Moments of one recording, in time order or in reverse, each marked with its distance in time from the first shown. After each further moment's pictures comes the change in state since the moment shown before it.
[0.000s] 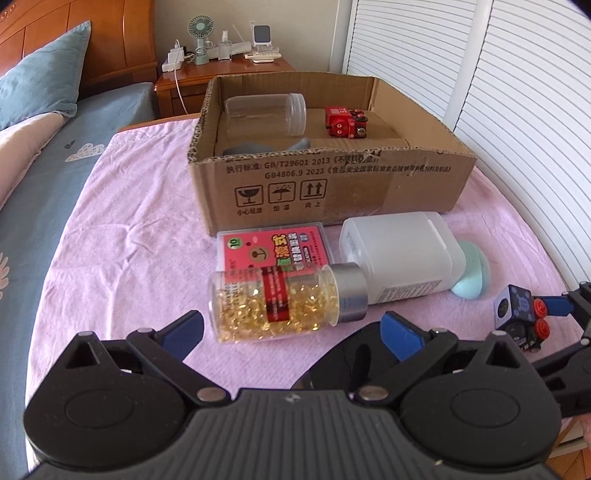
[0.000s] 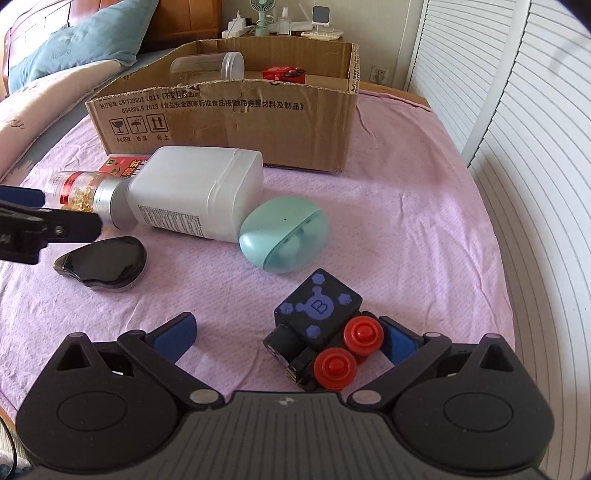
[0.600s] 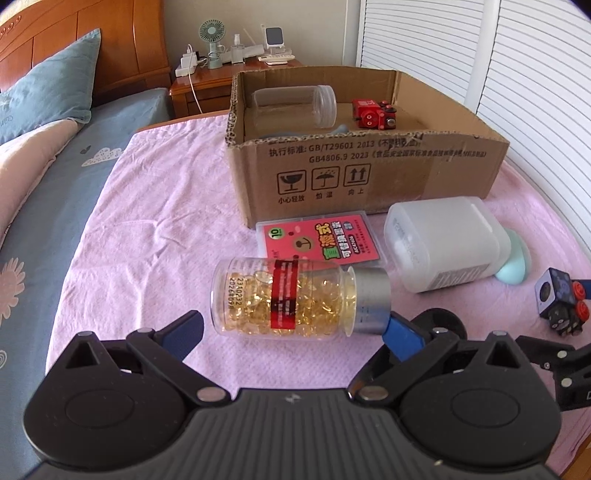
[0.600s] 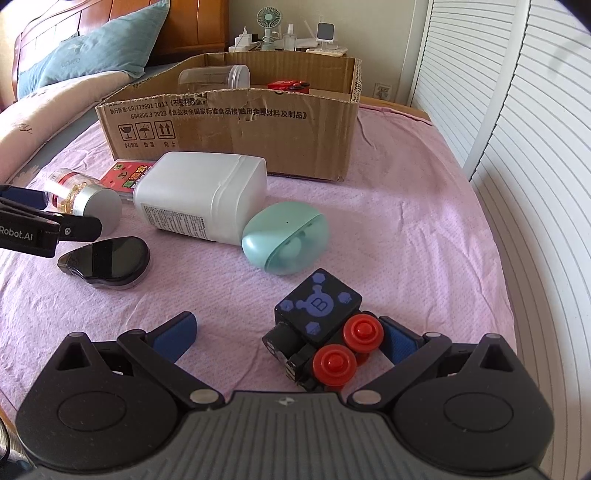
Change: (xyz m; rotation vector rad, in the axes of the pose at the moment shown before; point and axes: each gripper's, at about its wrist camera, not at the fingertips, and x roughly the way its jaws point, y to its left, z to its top) left arm 0.011 0.023 -0.012 0.023 -0.019 0.062; right arm -0.006 -0.002 -0.011 -0.014 -0.062 0.007
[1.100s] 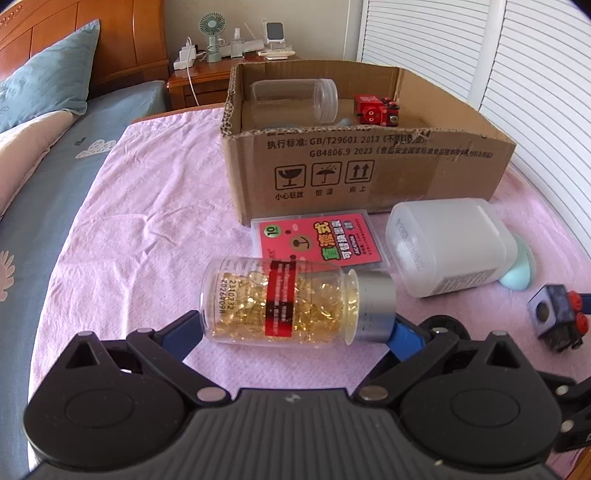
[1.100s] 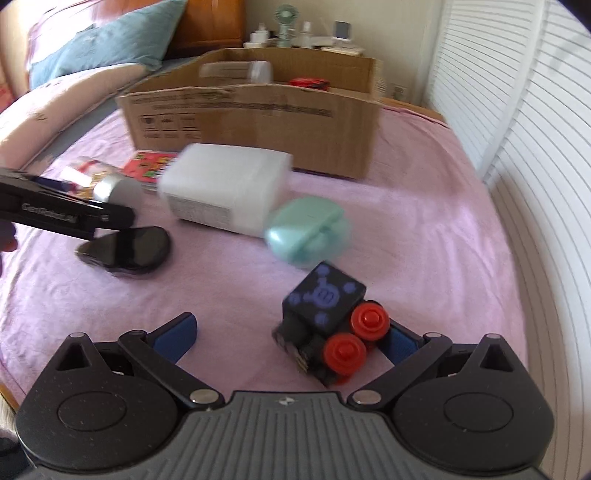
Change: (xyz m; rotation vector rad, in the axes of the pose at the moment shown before) left arm 0.009 0.002 0.002 -0.016 0.009 -0.026; right arm -0.002 0.017 0.001 -0.052 0.010 0.053
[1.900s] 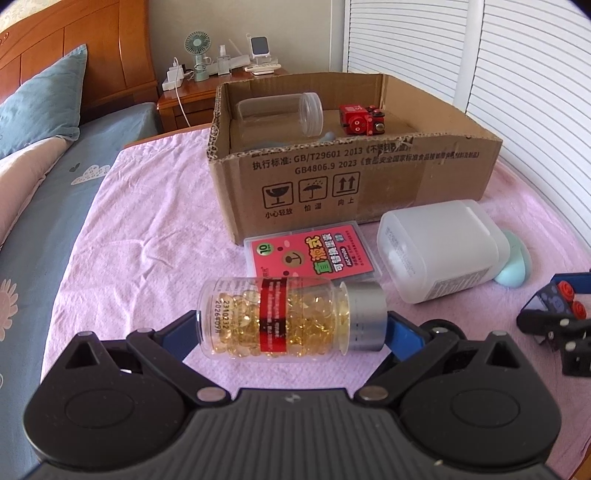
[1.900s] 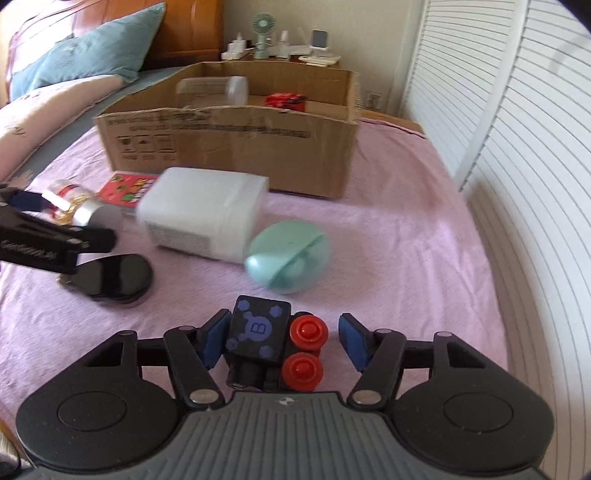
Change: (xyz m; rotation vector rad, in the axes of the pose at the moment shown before) left arm -0.005 -0.006 0.002 0.074 -0.044 0.008; right arm -0.003 -0.012 0.011 0.060 -0.016 -0.102
